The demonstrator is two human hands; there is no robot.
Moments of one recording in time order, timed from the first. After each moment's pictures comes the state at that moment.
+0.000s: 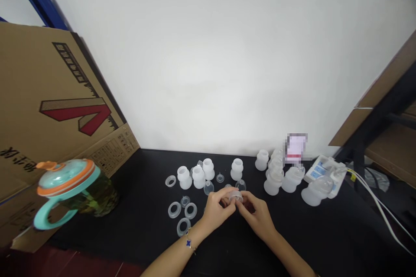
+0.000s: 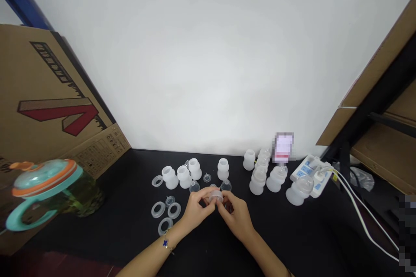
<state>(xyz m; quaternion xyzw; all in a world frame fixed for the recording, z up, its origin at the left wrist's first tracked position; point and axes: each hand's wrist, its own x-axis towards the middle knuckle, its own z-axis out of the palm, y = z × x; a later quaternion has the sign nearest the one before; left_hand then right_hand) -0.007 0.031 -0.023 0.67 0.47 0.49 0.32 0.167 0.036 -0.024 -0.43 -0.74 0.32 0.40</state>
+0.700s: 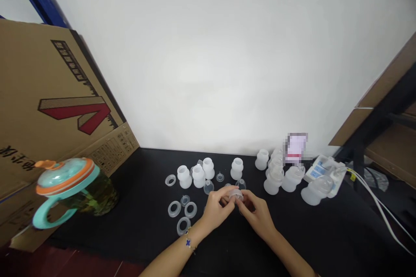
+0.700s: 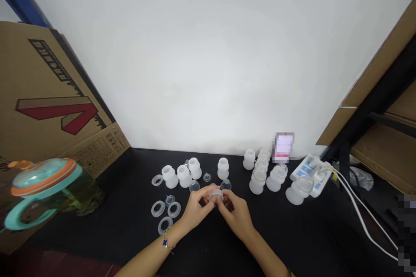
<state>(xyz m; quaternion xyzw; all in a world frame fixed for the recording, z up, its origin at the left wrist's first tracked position) -0.007 0.032 -0.022 0.67 0.45 0.49 0.33 0.167 0.036 -0.025 -0.44 -0.74 0.32 0.40</state>
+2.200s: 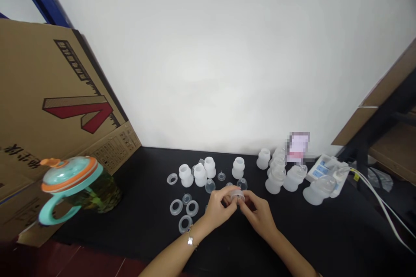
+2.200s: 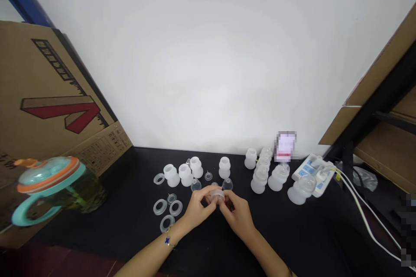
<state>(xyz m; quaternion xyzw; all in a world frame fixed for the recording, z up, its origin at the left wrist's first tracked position) -0.008 0.030 -0.021 0.68 0.45 0.48 0.32 0.166 0.035 -0.025 -0.43 -0.74 0.32 0.40</state>
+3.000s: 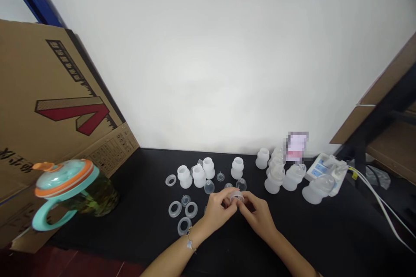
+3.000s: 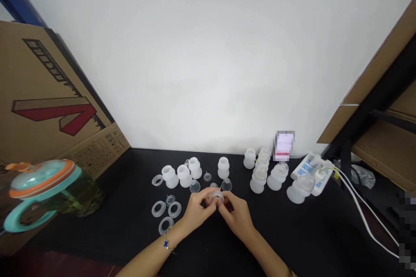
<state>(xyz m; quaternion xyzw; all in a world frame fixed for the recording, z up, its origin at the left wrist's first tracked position) -0.006 0.029 -0.023 0.69 0.48 0.46 0.27 0.166 0.035 -0.025 -0.43 -0.75 0.32 0.40</state>
